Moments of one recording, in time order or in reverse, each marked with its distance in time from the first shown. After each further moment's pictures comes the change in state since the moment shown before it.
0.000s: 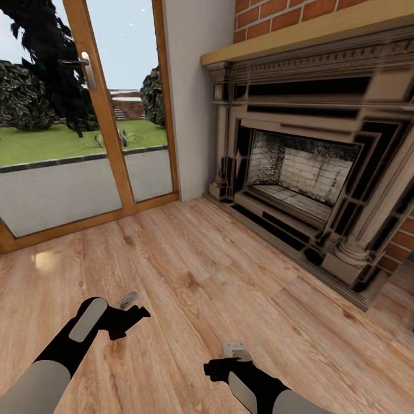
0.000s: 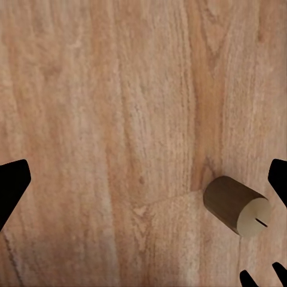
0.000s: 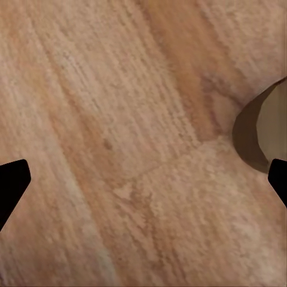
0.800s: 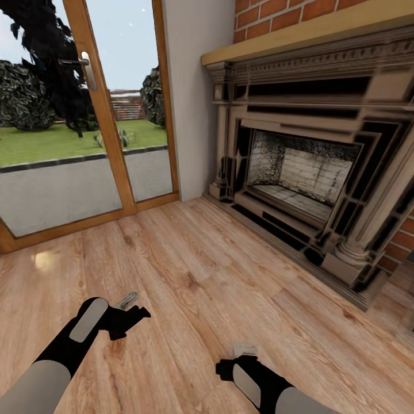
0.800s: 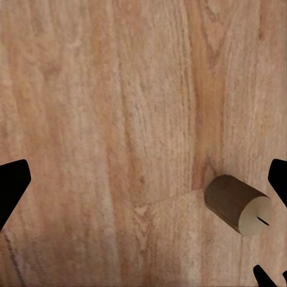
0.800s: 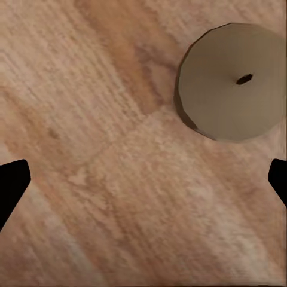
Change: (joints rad) left arm 0.000 0.000 -0.009 0.000 0.000 0.000 0.000; right arm 0.000 -0.012 -0.139 -0.012 0.005 0.102 -0.152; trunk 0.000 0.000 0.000
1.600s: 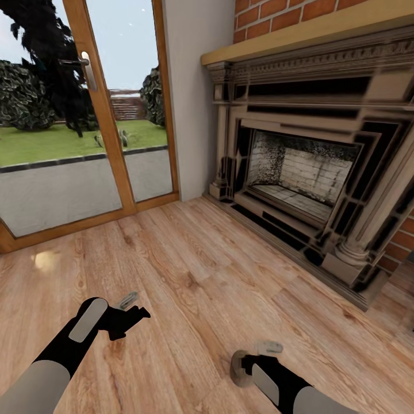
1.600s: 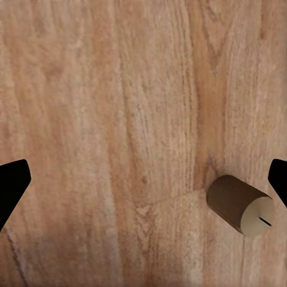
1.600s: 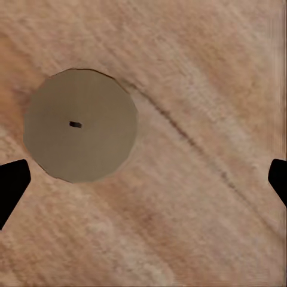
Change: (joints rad) left arm 0.000 0.004 -0.005 0.000 0.000 0.000 -0.002; right arm -0.001 -0.093 -0.013 0.012 -0.002 -0.091 -0.118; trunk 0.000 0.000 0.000
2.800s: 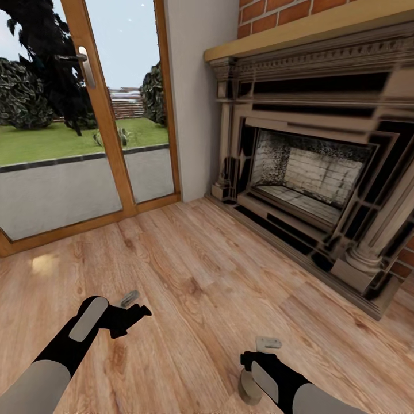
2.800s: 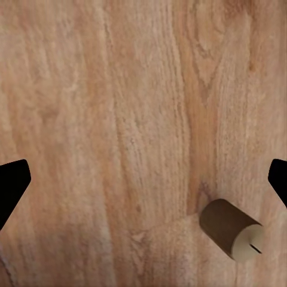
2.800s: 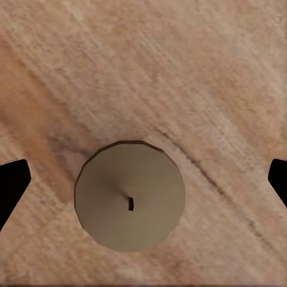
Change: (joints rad) left arm 0.000 -0.003 0.000 -0.018 0.005 -0.001 -0.001; right arm -0.011 -0.001 0.013 -0.003 0.018 -0.002 0.016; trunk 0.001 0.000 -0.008
